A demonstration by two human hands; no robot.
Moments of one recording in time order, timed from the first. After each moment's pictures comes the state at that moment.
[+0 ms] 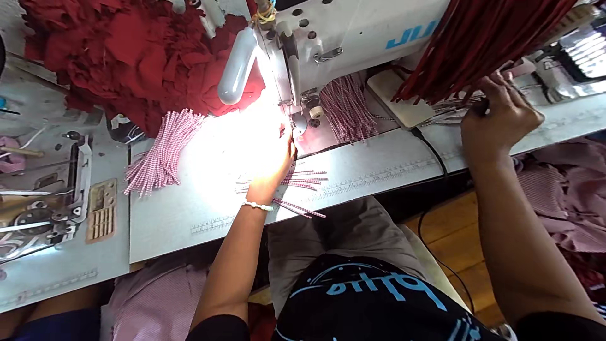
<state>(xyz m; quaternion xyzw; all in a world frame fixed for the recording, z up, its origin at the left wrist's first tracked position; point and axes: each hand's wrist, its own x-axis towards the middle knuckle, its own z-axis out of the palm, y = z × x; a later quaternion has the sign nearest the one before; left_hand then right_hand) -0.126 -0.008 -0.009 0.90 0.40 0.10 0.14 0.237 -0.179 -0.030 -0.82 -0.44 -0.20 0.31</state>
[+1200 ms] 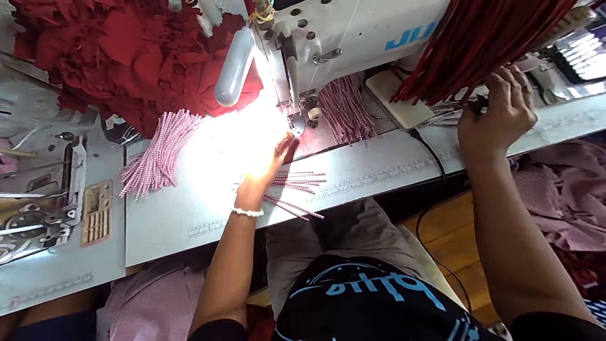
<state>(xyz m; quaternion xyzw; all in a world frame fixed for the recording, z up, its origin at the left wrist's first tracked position) -0.141 -0.007 0.014 0.88 0.34 0.17 0.28 0.238 -0.177 -0.026 -0.80 -0.46 -0.20 0.32</state>
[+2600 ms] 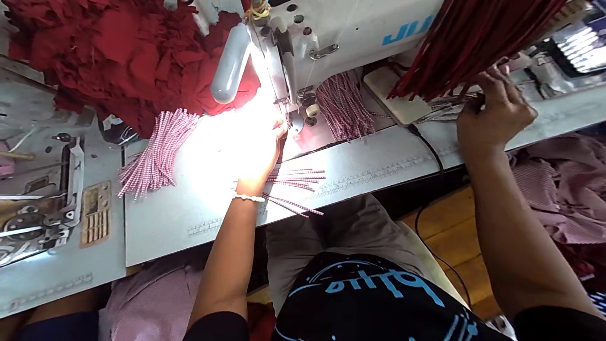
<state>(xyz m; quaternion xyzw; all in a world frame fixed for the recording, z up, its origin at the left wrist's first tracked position) -0.144 0.006 -0.014 0.91 0.36 0.16 0.12 0.240 -0.171 -0.029 -0.81 -0.44 -0.22 0.32</state>
